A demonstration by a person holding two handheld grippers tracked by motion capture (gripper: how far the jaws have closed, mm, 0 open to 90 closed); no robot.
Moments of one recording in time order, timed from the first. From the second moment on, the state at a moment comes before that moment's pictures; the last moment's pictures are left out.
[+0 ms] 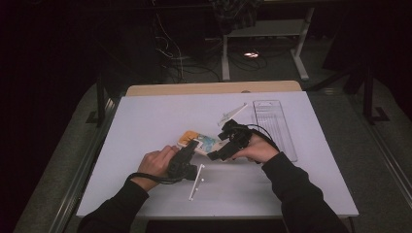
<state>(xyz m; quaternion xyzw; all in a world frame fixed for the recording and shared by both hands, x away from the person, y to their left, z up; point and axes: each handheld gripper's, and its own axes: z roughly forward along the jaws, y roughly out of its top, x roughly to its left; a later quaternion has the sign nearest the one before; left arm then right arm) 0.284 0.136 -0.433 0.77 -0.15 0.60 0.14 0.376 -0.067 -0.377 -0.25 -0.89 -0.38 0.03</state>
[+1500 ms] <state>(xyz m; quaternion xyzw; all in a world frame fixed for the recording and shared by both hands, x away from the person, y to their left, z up) 0.297 0.168 -0.423 0.80 -0.08 0.59 0.12 0.366 -0.109 -0.391 -0.27 -0.89 -0.36 0.01</state>
